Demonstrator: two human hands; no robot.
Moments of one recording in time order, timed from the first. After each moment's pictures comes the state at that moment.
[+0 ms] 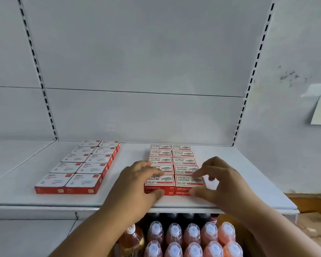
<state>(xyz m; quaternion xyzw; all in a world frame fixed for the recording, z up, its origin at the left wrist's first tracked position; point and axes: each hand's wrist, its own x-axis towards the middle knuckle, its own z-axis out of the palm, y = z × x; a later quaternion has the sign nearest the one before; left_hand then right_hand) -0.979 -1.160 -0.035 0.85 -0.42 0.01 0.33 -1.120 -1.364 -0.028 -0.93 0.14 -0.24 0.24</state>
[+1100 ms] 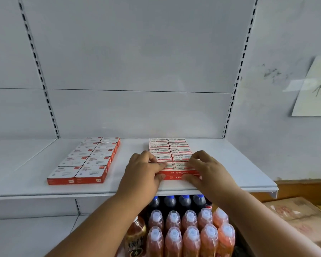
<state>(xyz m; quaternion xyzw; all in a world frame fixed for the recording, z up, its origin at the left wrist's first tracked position) -0.983 -1.173 -0.045 0.83 -0.46 0.14 0.28 -1.117 -1.339 -0.037 -0.95 0.14 -0.24 0.10</state>
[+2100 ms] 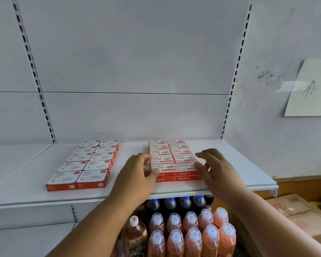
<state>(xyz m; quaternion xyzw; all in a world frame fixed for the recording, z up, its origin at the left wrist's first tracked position) -0.972 -1.157 -0.034 0.83 -0.38 0.02 0.40 -1.120 -1.343 -0.043 -0.91 0.19 -0.33 0.14</state>
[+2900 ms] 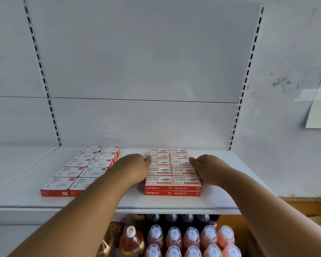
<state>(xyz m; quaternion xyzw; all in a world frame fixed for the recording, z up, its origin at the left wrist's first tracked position) -0.922 -1.209 -0.004 0.94 -0.32 -0.01 0.14 -1.060 -1.397 -0.007 -0.93 0.30 -0.07 0.19</state>
